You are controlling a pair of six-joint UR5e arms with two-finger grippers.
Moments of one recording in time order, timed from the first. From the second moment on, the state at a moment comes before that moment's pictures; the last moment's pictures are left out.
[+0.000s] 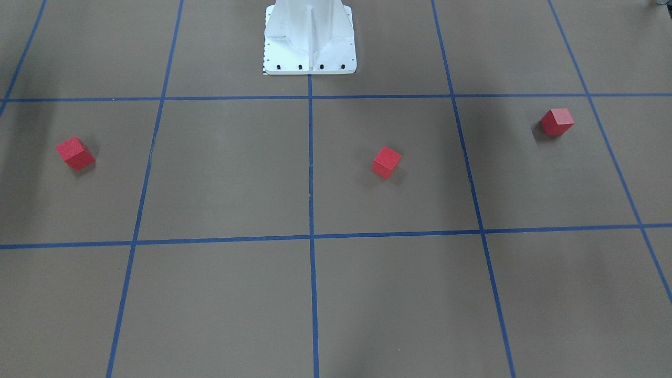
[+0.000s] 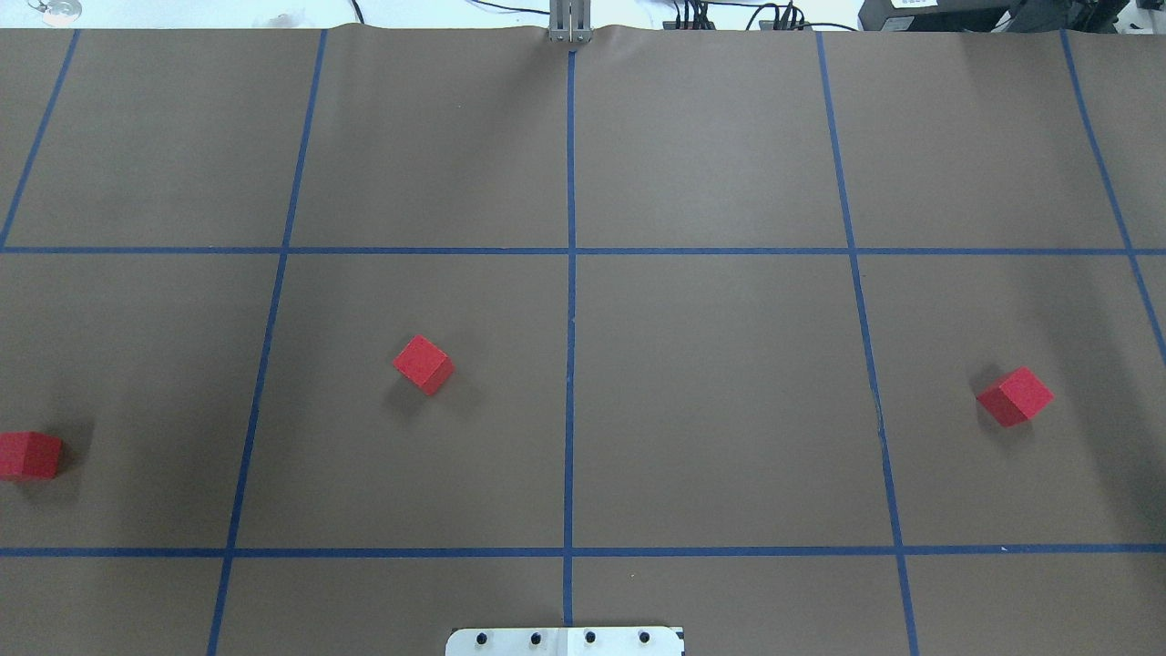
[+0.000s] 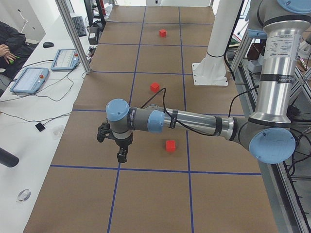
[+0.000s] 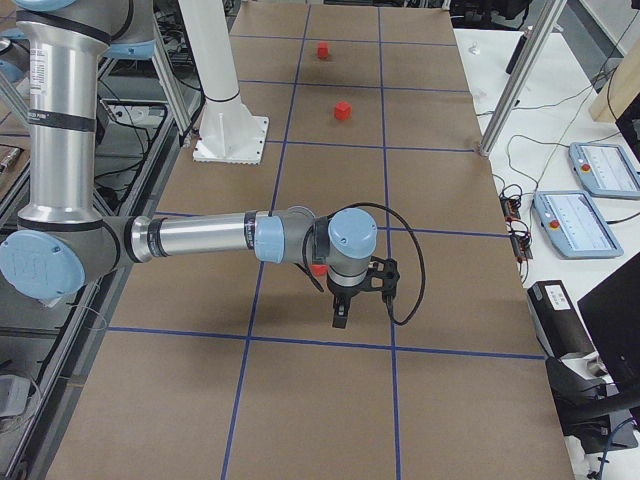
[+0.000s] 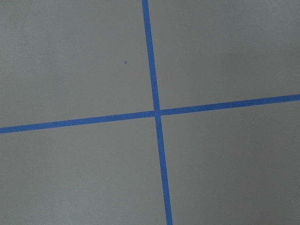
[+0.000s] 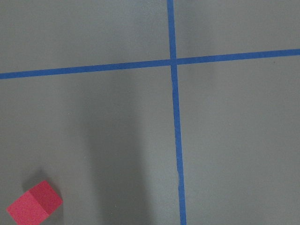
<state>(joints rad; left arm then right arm) -1.52 -1.63 -1.65 -1.54 -2.30 0.01 1.56 -1.68 1.80 -1.70 2.40 0.08</state>
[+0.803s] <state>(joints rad) -1.42 -1.73 -1.86 -1.55 -2.34 -0.19 1.56 -1.68 1.81 -1.70 2.40 0.08</state>
